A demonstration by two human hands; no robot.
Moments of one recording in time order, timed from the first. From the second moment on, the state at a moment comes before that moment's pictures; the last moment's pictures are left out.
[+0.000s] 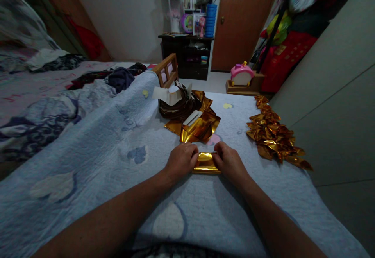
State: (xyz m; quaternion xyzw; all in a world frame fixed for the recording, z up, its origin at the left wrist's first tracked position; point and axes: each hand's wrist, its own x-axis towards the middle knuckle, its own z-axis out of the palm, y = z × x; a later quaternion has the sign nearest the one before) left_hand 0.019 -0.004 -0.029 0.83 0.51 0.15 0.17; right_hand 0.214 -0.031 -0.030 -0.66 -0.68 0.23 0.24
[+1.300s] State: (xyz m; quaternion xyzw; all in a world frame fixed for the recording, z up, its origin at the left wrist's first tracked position) left_hand 0.015 -0.017 -0.033 0.92 0.34 0.12 0.12; right_hand 0.198 -0.048 -0.019 -0.62 -0.78 0.06 0.10
